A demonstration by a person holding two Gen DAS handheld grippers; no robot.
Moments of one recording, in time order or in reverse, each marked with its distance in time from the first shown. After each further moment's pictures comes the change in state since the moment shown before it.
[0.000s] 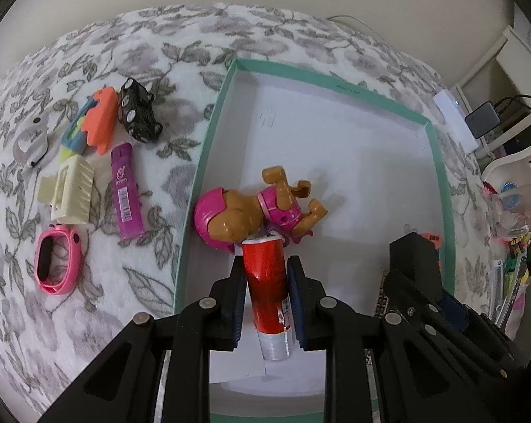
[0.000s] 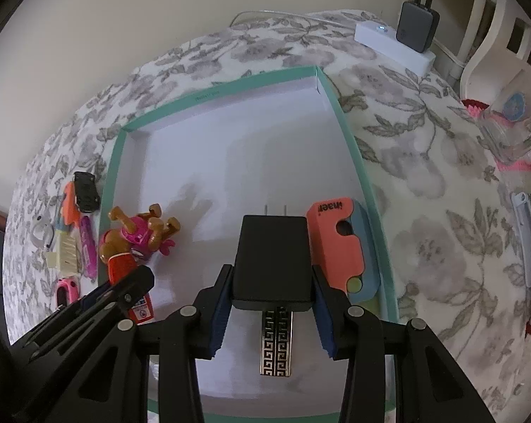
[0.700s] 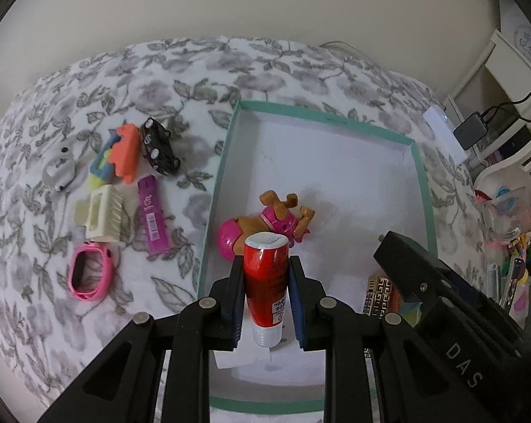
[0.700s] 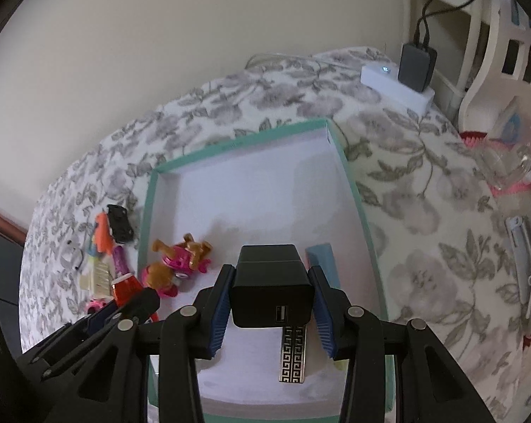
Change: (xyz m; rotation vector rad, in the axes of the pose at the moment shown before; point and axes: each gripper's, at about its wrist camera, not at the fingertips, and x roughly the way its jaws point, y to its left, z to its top) left arm -0.041 -0.004 0.000 0.028 -0.083 0.036; right arm -0.035 0.002 0.009 0.005 -0.122 0.065
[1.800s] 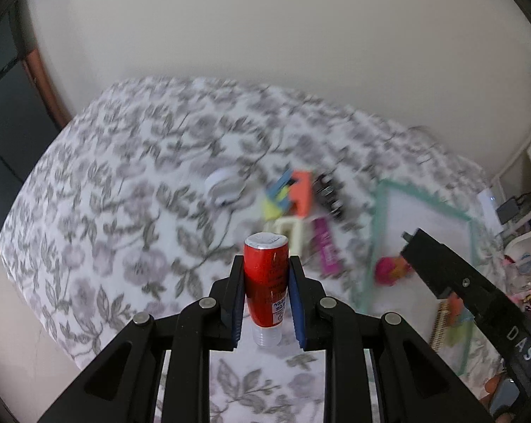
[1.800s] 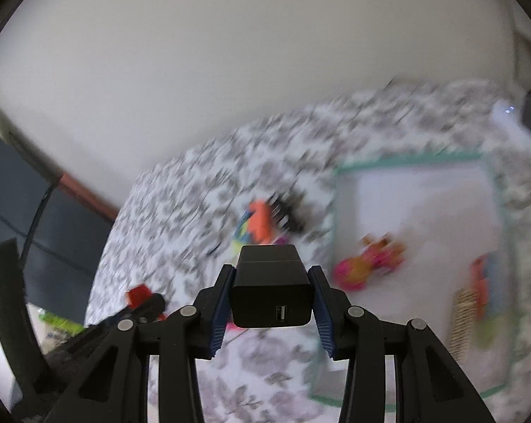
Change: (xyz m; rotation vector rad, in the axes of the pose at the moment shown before) left arm -0.113 0.139 -0.015 -0.183 -0.188 0.169; right arm -0.061 0.113 -0.014 -0.129 -0.106 0.321
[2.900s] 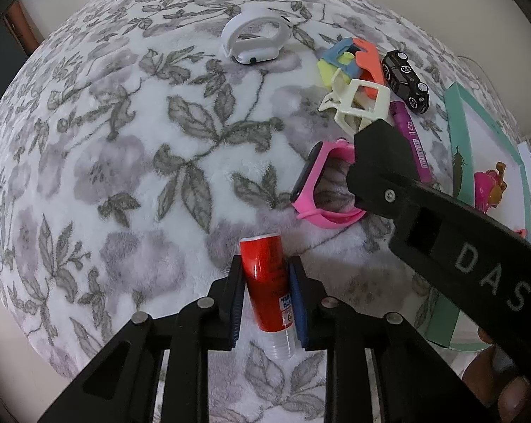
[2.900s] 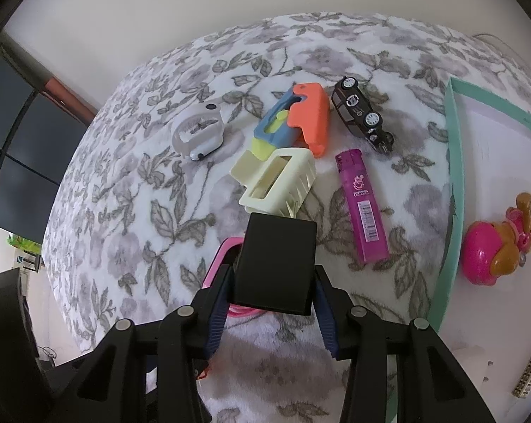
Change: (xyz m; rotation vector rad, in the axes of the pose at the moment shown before) left arm 0.135 0.044 -0.068 -0.045 0.313 -0.032; right arm 0.160 0.062 -0.066 -0.218 0.348 0.000
